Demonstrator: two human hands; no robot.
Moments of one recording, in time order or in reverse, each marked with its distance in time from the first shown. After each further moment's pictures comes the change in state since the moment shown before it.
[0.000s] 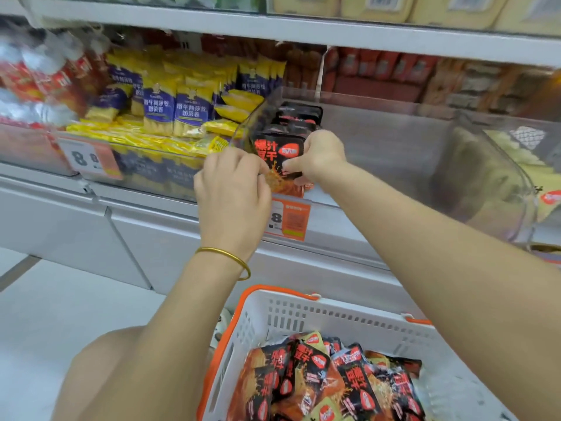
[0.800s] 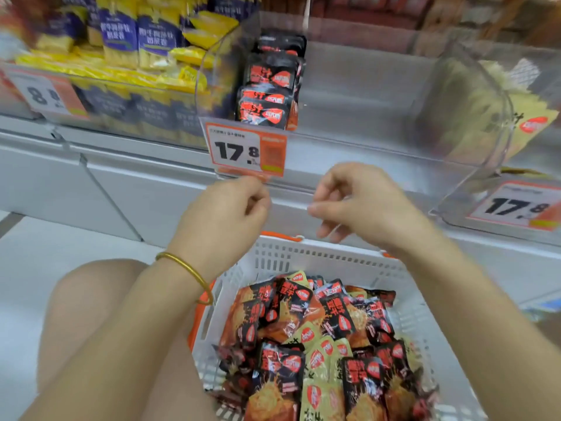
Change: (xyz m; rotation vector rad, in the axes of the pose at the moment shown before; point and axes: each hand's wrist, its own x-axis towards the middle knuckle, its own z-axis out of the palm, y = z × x) left_hand -0.068 0.018 -0.035 -0.185 -0.598 -0.079; right_hand -0.150 0.075 -0.037 0.200 -0.254 -0.051
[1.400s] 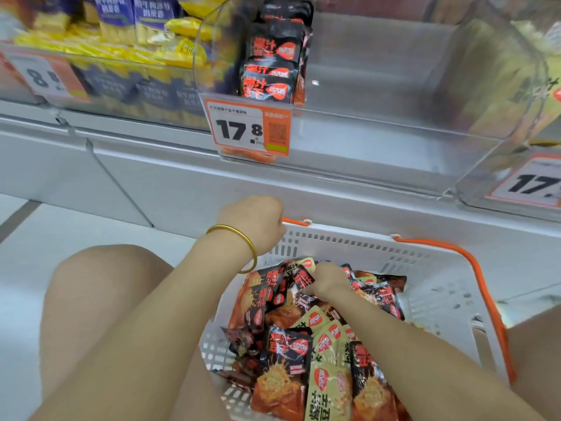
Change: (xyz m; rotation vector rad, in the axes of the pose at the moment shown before) left_hand 0.013 -0.013 0.053 0.398 -0.476 -0.084; right_hand 0.023 0.213 0.123 -0.652 -0.222 0.517
